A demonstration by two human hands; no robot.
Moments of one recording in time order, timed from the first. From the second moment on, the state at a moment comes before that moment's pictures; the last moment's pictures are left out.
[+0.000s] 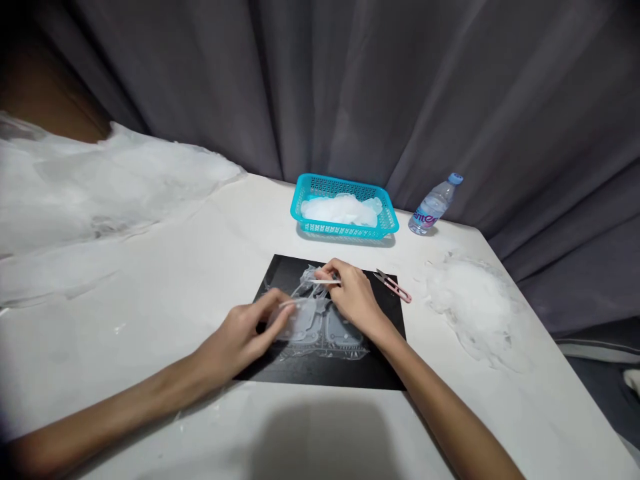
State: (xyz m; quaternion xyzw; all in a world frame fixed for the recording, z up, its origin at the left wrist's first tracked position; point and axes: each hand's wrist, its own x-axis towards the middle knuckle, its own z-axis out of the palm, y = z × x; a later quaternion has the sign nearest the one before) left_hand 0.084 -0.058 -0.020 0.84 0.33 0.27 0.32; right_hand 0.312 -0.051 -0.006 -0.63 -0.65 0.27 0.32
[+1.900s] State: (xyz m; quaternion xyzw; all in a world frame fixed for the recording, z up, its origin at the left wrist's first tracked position) left_hand 0.095 -0.065 -0.016 0.87 0.28 0.25 0.31; right_hand 0.320 -0.062 0.008 -0.52 -0.73 0.37 0.24
